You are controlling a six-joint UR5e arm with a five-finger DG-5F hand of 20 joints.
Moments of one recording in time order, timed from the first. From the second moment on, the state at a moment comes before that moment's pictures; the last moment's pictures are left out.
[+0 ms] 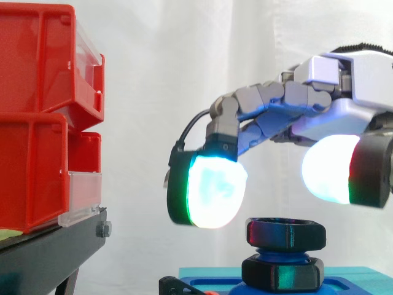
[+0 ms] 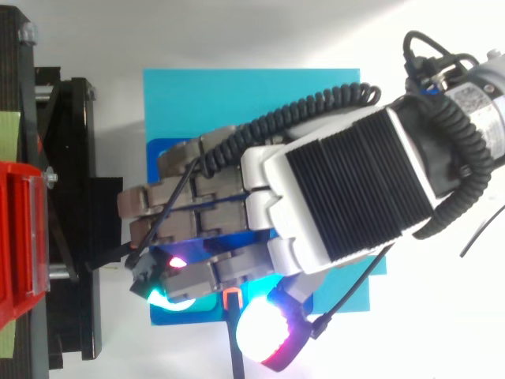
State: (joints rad) arm 0.02 -2.27 -1.17 -2.74 -2.01 -1.45
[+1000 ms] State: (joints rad) arm 0.02 -2.29 -1.17 -2.74 -2.00 -1.44
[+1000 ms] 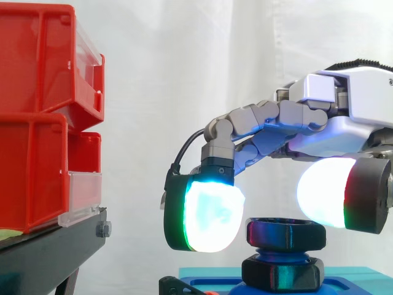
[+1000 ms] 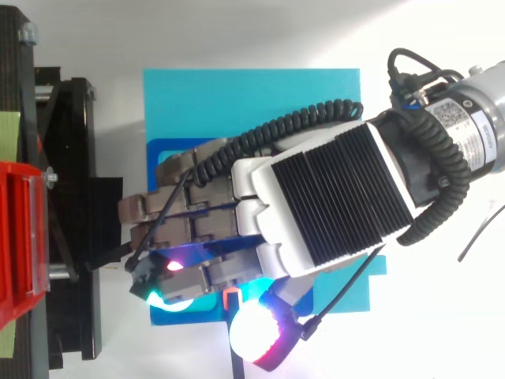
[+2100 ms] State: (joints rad) arm -0.02 -2.29 -1.19 -2.71 -2.03 -1.43
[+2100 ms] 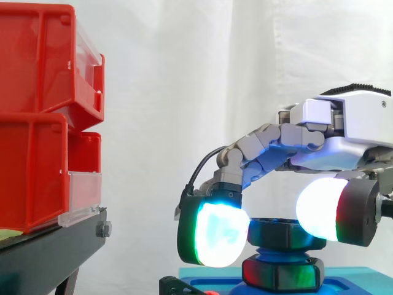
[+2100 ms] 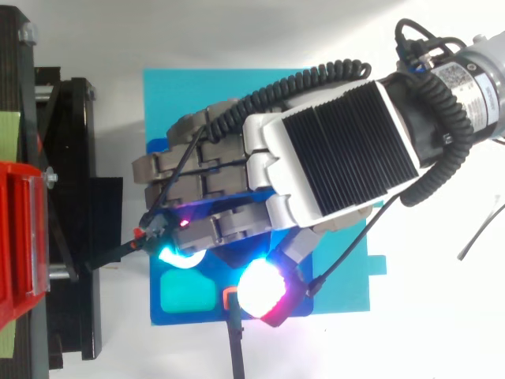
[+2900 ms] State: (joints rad) arm -0.07 -2.29 -1.19 -2.71 -2.10 -1.43
